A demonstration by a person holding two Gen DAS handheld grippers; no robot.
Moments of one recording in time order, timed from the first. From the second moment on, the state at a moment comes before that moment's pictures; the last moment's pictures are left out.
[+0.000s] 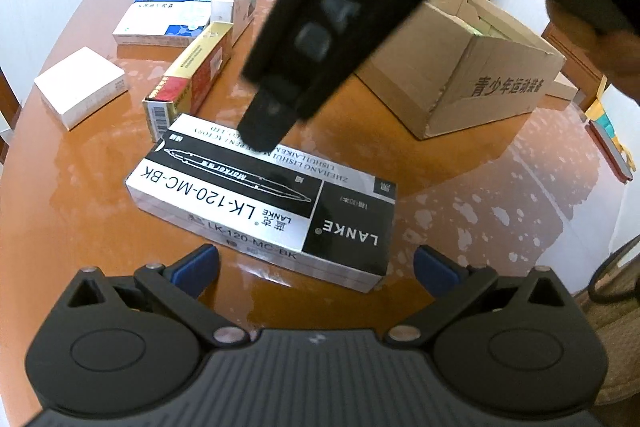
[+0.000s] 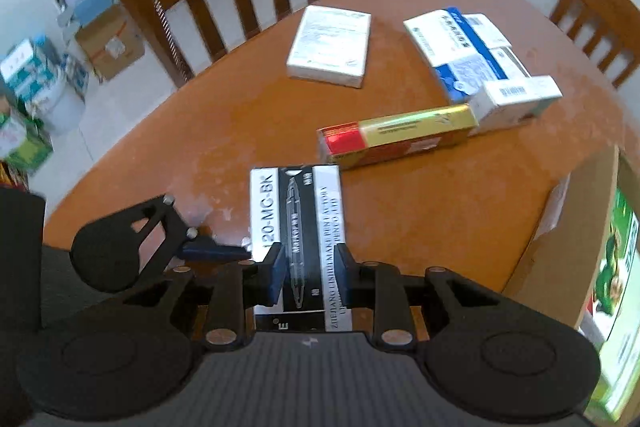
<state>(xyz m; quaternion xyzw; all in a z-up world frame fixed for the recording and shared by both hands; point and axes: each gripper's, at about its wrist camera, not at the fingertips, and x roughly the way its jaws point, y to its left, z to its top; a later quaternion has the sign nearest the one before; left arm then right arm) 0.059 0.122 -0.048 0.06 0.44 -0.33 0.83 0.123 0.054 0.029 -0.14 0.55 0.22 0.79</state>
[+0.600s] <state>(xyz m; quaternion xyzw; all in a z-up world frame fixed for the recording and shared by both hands) 0.046 0.142 -0.048 0.06 0.45 -0.32 0.83 0.131 0.077 -0.012 -0.18 0.57 0.24 0.77</state>
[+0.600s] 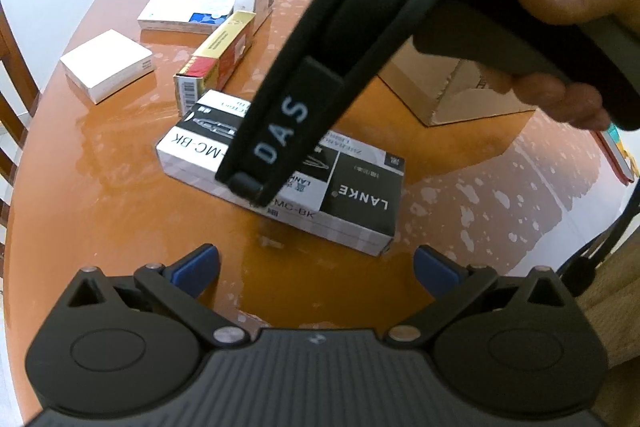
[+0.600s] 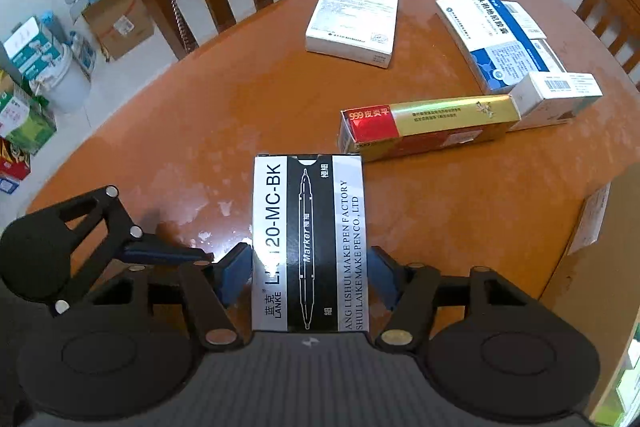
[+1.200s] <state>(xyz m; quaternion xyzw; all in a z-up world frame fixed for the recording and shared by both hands) 0.048 0.137 -0.046 0.06 0.45 -0.32 0.83 0.132 0.069 -0.018 -0.18 0.58 0.21 0.77</state>
